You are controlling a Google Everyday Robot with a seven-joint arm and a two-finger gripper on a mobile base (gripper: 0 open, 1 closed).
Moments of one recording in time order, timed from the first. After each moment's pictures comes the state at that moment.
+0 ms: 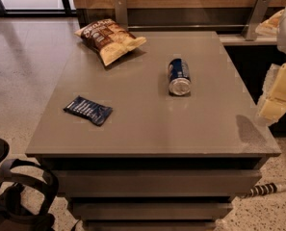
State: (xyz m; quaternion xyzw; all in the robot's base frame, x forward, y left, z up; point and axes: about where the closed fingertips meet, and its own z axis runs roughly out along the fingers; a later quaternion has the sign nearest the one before) arm 0.437 -0.211 0.997 -0.60 0.77 -0.06 0.19
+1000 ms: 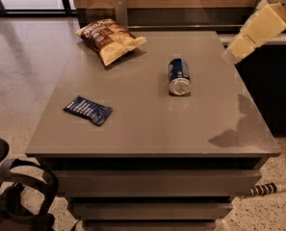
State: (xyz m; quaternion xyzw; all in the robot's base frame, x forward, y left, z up) arm 0.523 -0.206 1.026 -0.44 0.85 0.07 0.27
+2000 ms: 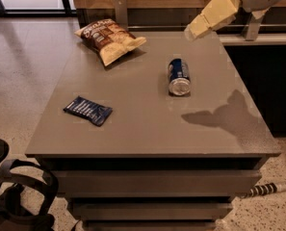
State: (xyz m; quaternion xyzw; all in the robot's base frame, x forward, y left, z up) arm 0.570 -0.178 1.024 -0.25 0.93 0.05 0.26
